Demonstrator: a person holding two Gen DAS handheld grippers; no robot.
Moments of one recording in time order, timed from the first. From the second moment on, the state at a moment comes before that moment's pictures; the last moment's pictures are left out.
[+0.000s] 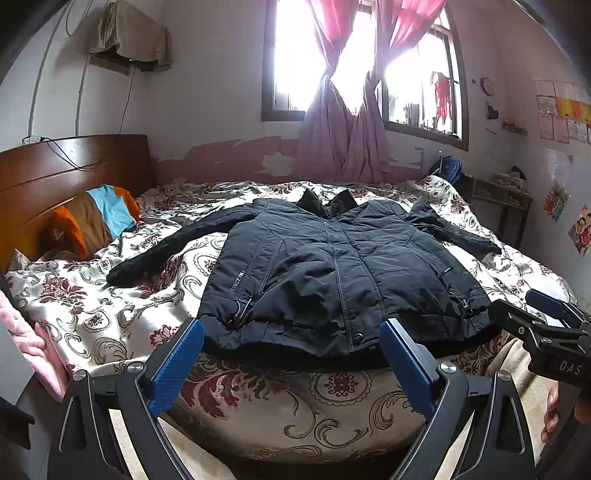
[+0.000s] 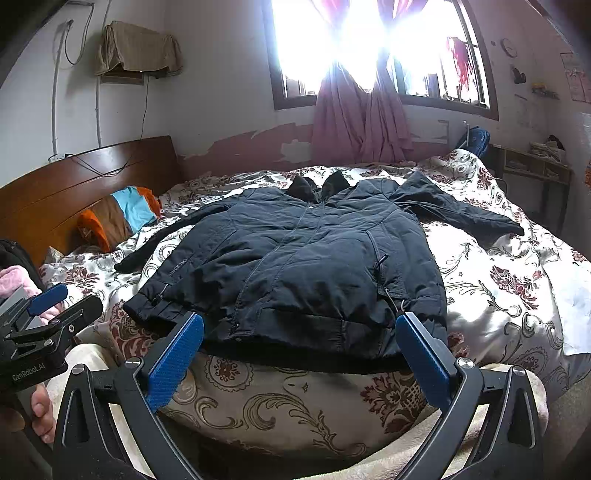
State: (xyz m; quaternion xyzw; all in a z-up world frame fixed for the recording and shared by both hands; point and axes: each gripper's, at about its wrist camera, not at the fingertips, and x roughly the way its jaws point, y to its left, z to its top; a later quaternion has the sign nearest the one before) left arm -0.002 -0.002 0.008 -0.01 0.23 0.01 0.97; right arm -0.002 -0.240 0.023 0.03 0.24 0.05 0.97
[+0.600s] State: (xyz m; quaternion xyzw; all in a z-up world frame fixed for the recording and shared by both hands) left arm 0.024 0.009 -0.010 -0.02 0.30 0.00 0.95; right arm 0.031 -0.253 -0.004 0.05 0.34 0.01 0.94
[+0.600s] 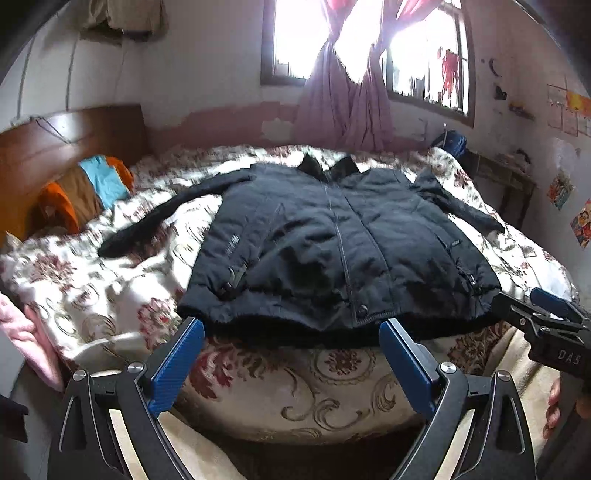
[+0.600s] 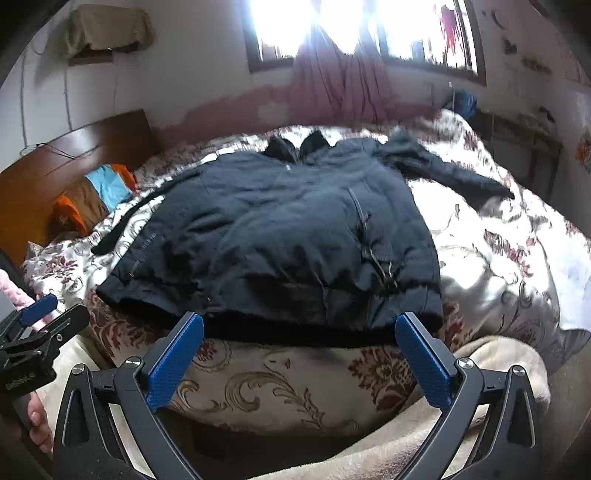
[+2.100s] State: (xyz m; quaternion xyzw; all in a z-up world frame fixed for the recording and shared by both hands) left arm 0.317 -0.155 -0.019 0.08 0.41 0.00 0.91; right arm 0.332 -0.566 -0.025 0.22 0.32 -0.23 0.89
